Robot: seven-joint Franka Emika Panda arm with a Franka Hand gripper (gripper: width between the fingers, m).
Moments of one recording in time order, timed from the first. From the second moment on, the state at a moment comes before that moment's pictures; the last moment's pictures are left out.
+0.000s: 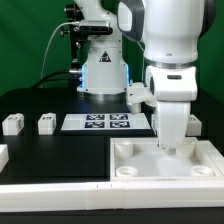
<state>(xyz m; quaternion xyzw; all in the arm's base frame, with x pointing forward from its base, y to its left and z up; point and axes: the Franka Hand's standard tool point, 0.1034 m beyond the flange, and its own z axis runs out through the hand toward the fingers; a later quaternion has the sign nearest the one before) 0.493 0.085 0.020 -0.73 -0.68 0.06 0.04</state>
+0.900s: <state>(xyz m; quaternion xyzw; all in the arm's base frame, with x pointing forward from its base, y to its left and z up) 0.490 0.084 0.063 -0.73 -0.68 0.06 0.03</state>
